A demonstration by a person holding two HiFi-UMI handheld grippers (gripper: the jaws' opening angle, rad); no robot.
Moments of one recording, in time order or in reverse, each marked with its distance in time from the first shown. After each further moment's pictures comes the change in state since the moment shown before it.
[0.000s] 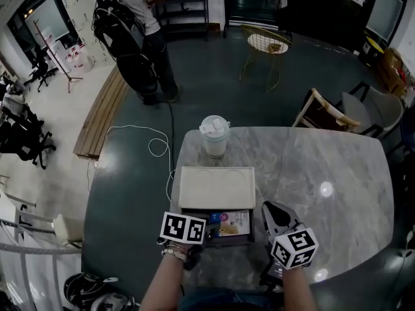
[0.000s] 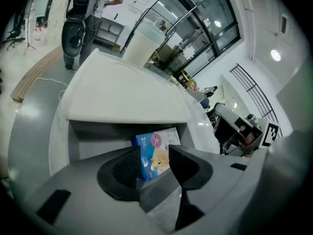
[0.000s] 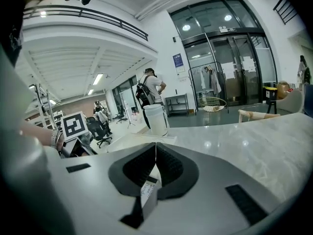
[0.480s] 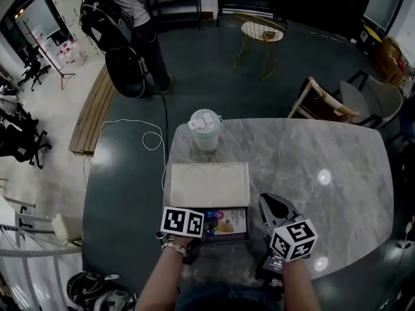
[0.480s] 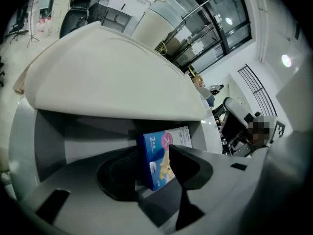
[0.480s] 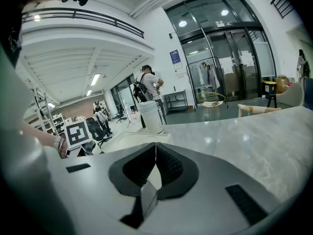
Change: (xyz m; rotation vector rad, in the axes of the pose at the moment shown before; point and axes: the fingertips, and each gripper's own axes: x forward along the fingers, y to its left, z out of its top) left arm 0.032 0.010 -0.003 -0.058 0.077 0.021; right arm 0.012 -0.024 -0.002 0.039 0.032 0.004
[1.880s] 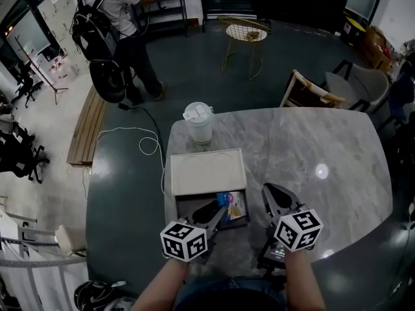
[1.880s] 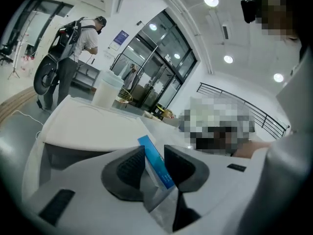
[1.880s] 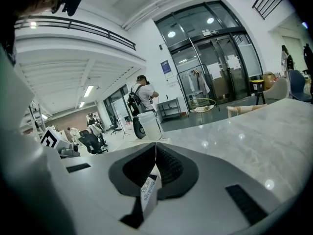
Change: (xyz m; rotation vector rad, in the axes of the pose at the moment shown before) left arm -0.060 -0.081 0.016 0.334 -0.563 -0.194; right arm -0.042 0.010 0.002 0.102 -0.117 -0.063
